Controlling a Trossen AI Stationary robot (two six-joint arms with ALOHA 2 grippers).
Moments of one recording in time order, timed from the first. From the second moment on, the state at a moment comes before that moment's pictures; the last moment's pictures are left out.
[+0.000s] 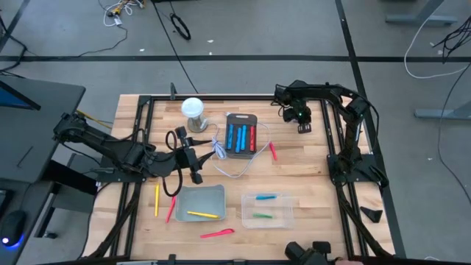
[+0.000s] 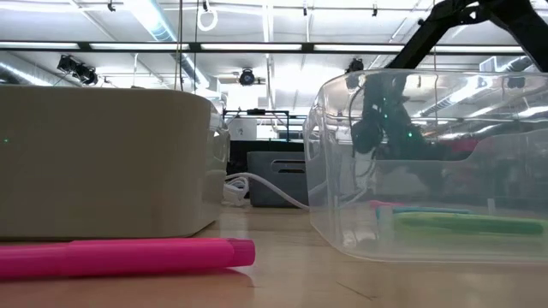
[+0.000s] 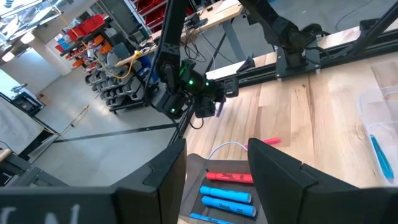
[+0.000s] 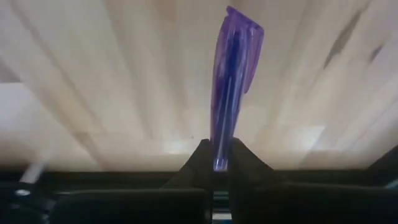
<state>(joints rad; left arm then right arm) -0.41 1.18 1.03 -0.20 -0.89 0.19 -0.80 1.94 1.22 -1.25 0.31 -0.68</state>
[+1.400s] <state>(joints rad) -0.39 1.18 1.03 -0.20 -0.85 0.19 -0.33 1.57 1.23 -1.57 -0.04 -0.09</state>
